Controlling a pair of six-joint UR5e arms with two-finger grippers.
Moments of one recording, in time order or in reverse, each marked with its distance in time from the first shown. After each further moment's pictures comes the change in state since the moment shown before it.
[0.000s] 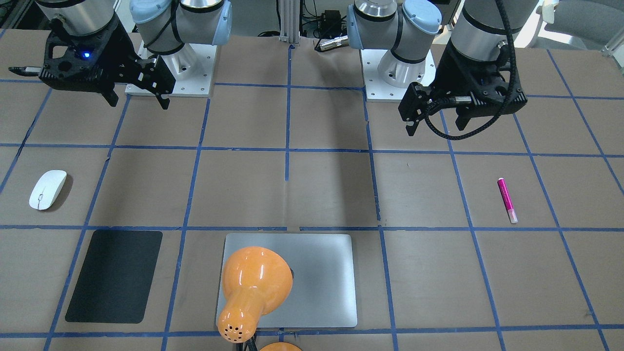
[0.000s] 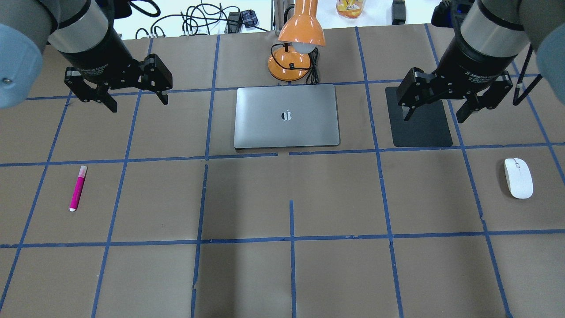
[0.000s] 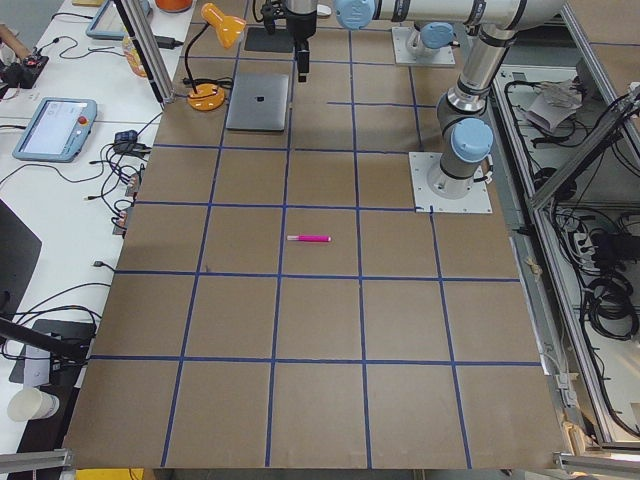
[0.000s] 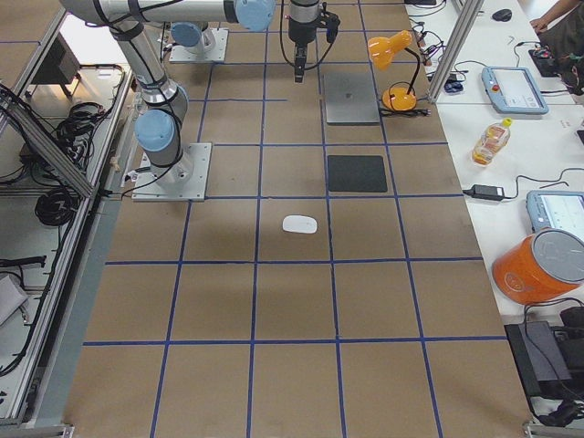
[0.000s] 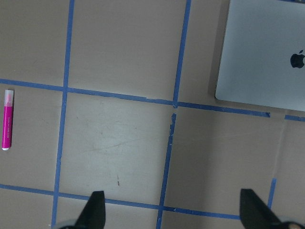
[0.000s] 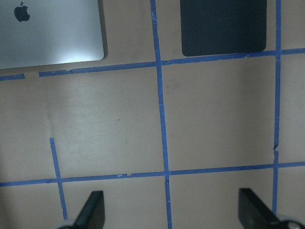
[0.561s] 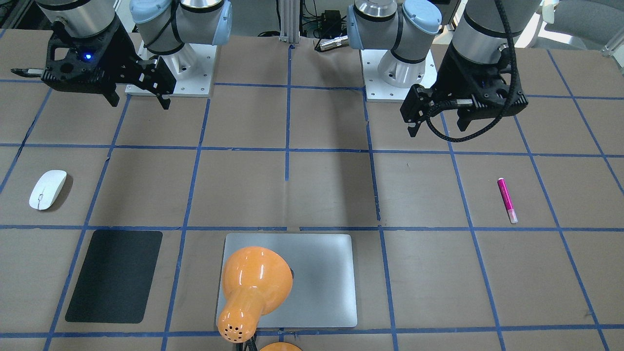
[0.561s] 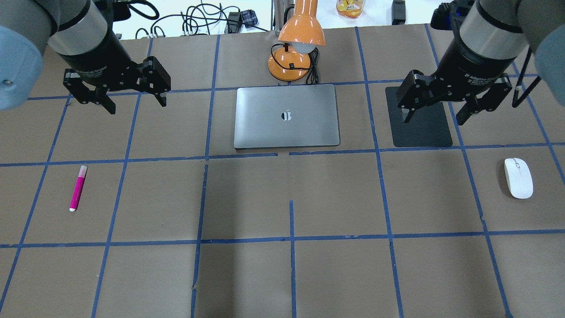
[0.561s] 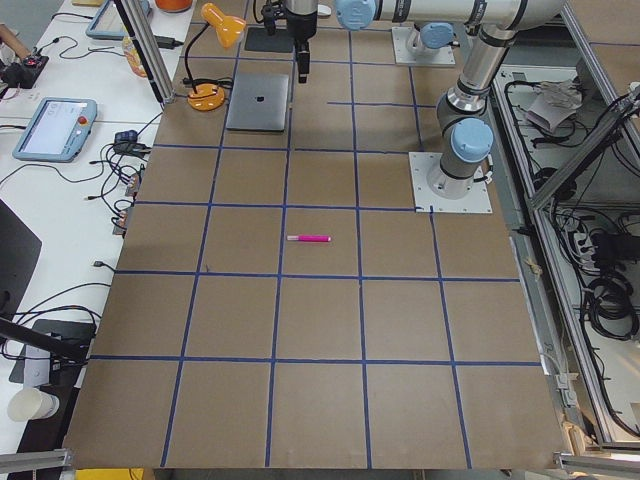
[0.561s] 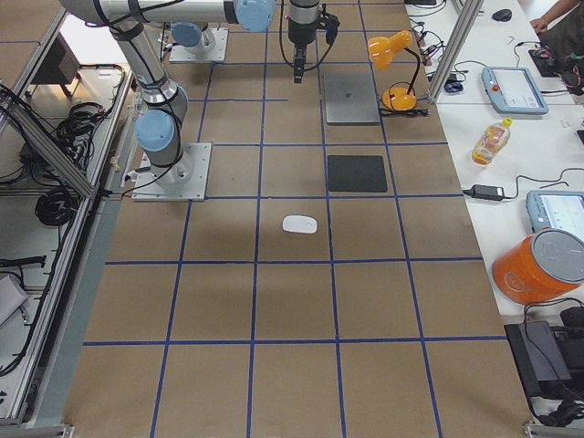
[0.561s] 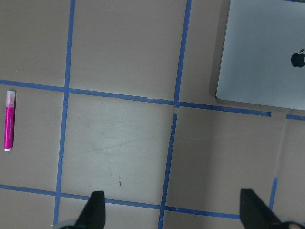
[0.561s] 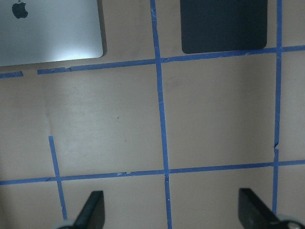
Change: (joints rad) left arm 0.016 0.002 -0.026 0.022 0.009 0.005; right arm -0.001 0.000 0.006 0.003 0.000 -0.002
